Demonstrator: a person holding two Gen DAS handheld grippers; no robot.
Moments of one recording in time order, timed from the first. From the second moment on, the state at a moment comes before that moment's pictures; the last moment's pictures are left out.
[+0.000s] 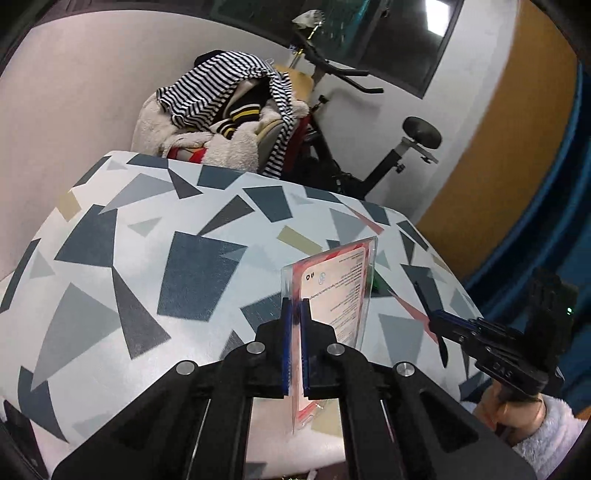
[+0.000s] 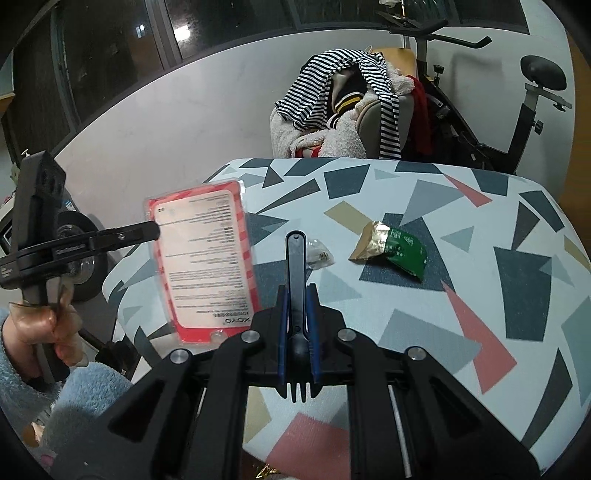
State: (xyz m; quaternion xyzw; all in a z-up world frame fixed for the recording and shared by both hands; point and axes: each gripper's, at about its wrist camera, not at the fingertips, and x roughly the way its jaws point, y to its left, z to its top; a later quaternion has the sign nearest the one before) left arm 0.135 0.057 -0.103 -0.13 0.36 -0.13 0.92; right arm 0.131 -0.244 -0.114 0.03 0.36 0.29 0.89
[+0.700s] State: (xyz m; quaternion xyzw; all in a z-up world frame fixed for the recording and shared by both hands) left arm 0.010 0.036 -0.139 -0.12 0.37 -0.20 0.90; right arm 0.059 -0.265 -0.114 0.04 0.36 0.28 0.89
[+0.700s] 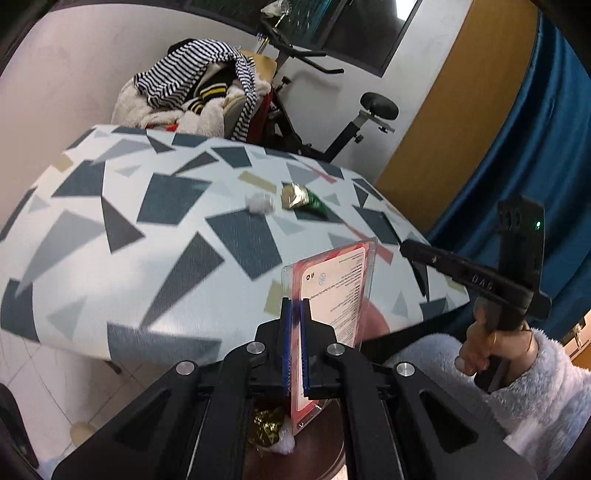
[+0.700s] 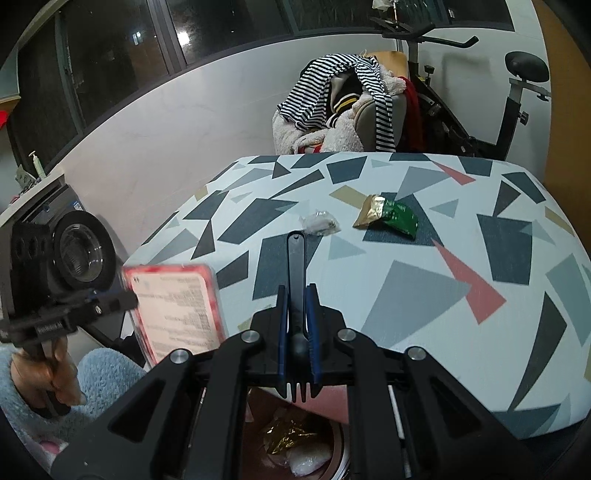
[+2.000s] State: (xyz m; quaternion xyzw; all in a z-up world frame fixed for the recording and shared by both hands) left arm -0.015 0.047 -0.176 -0.06 0.36 -0.16 0.92; right arm -0.002 -0.203 -0.198 -0.06 0.44 0.35 0.83
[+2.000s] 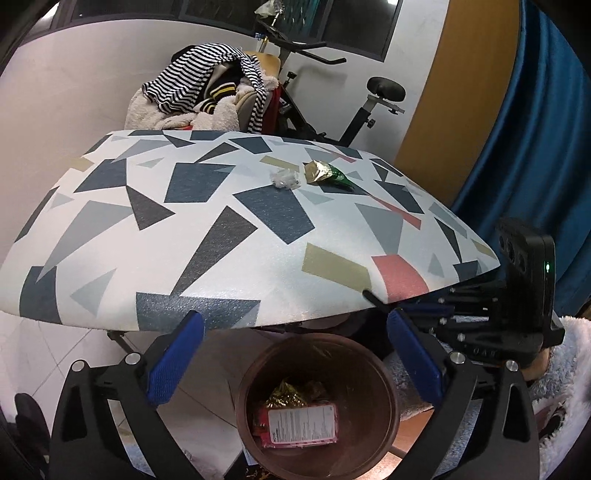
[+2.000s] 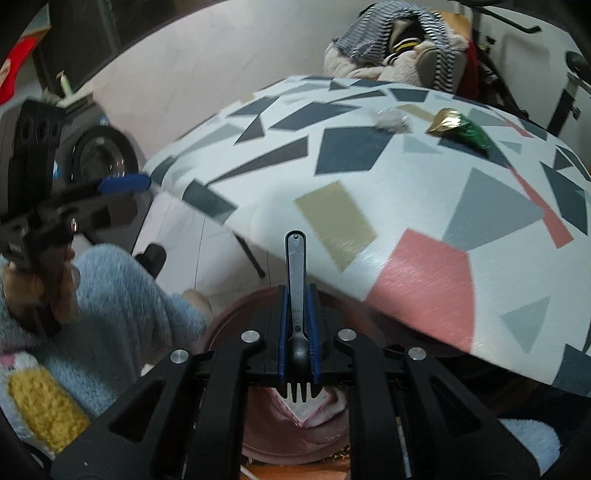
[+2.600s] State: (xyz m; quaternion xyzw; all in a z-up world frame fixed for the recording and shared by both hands) left arm -0.021 0.048 -0.193 -0.04 0.36 -0.12 0.92; right arm 0.004 -0.178 -0.242 -0.11 0.49 0.33 0.80
